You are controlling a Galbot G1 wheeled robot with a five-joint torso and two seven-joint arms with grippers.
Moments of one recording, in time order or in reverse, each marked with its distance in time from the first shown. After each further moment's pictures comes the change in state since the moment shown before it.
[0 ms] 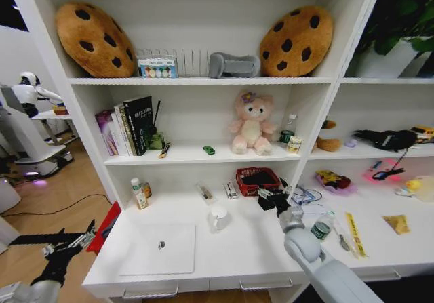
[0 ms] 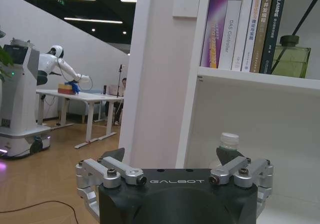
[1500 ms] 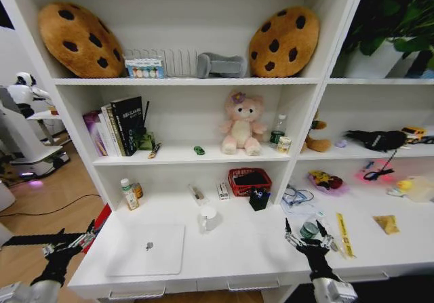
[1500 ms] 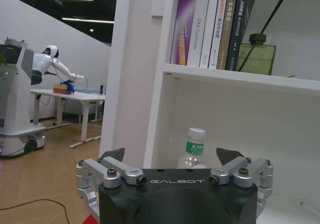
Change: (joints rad) left arm 0.000 0.000 0.000 0.000 0.000 0.000 0.000; right arm -0.497 0.247 0.257 0.208 -0.124 0.181 -0.042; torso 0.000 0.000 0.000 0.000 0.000
